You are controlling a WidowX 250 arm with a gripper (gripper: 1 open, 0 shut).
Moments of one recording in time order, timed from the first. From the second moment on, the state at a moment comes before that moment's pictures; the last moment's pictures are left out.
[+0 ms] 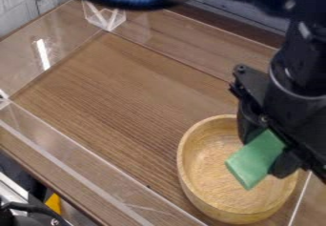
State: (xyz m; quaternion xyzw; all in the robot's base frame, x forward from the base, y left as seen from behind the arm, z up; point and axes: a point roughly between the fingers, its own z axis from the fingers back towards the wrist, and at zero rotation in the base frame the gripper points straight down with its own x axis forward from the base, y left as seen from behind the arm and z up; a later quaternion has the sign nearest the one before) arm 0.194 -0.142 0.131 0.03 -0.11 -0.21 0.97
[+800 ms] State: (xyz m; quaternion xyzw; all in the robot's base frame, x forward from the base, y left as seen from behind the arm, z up) arm 0.186 -0.139 0.101 0.01 -0.11 -0.30 0.95
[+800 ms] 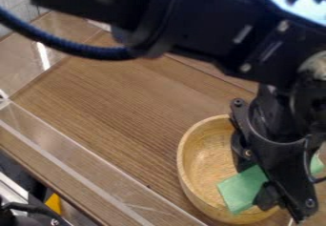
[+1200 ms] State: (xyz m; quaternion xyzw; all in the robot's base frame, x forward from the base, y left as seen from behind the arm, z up) arm 0.184 -0.136 0.104 0.00 -0.11 -0.30 0.95
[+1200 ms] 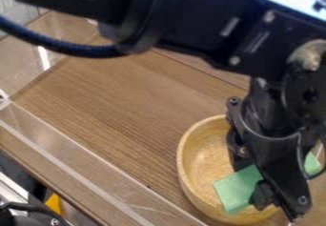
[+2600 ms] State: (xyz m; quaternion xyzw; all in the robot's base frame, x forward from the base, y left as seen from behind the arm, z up) arm 0.182 -0.122 0.111 -0.04 -0.07 -0.35 0.94
